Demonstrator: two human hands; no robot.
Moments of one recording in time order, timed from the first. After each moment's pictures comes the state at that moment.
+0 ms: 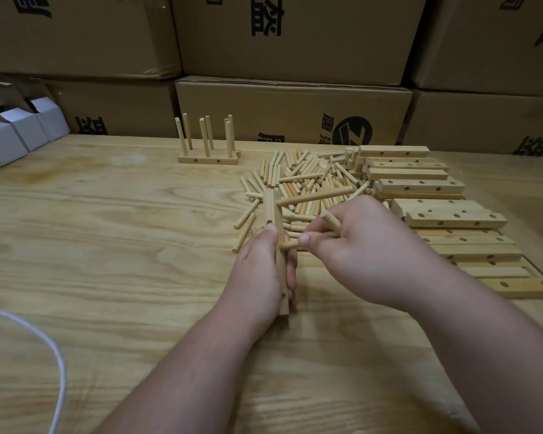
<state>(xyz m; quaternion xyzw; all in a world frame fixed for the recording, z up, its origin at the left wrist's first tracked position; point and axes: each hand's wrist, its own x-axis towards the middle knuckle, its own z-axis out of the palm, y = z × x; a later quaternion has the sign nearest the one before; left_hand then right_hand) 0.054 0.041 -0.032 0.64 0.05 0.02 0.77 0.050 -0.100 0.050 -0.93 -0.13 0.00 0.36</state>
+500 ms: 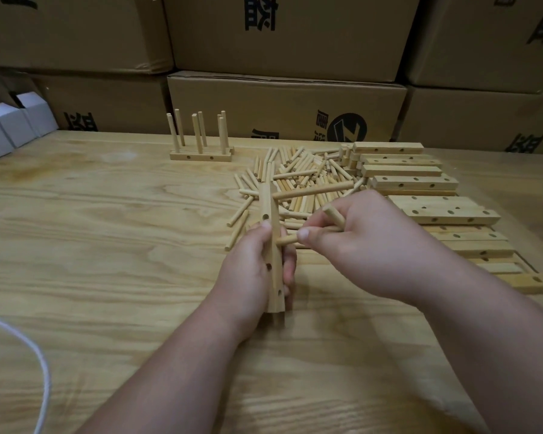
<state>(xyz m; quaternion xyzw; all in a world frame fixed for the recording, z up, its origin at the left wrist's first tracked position) 0.055 0.045 -0.031 0.59 -0.05 -0.03 0.80 0.052 -0.107 0.054 -0.92 -0.13 0.01 0.37</state>
